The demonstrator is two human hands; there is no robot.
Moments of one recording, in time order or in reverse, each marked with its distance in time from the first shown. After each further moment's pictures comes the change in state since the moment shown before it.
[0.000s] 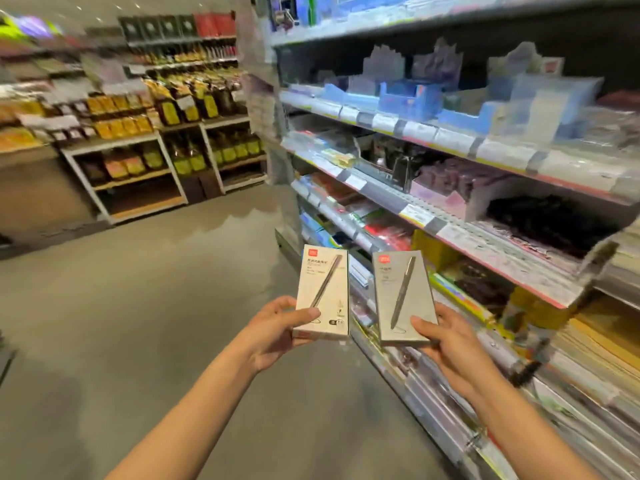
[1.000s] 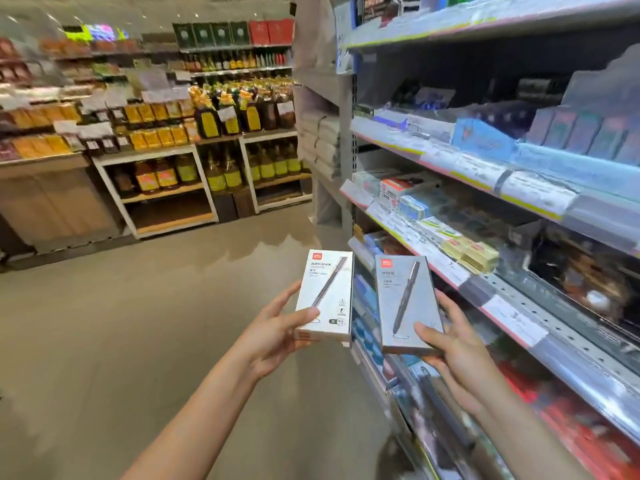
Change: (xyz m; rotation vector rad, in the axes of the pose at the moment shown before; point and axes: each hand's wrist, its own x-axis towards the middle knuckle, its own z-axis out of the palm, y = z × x) left_hand 0.368 0.233 -0.227 -0.030 0.126 0.152; right_hand 0.459 -0.068 0.236 -0.056 -0.130 -0.083
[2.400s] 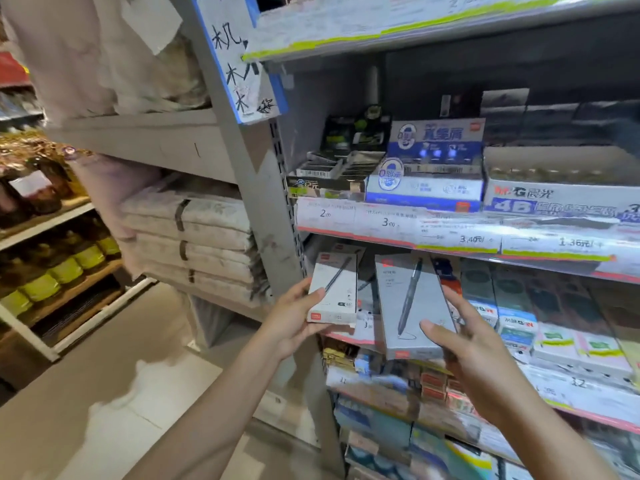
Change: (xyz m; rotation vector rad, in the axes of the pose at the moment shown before) left_hand 0.587 0.161 -0.039 0.211 -0.594 -0.242; right_hand 0.400 -0.051 0.135 0.004 0.694 -0.288
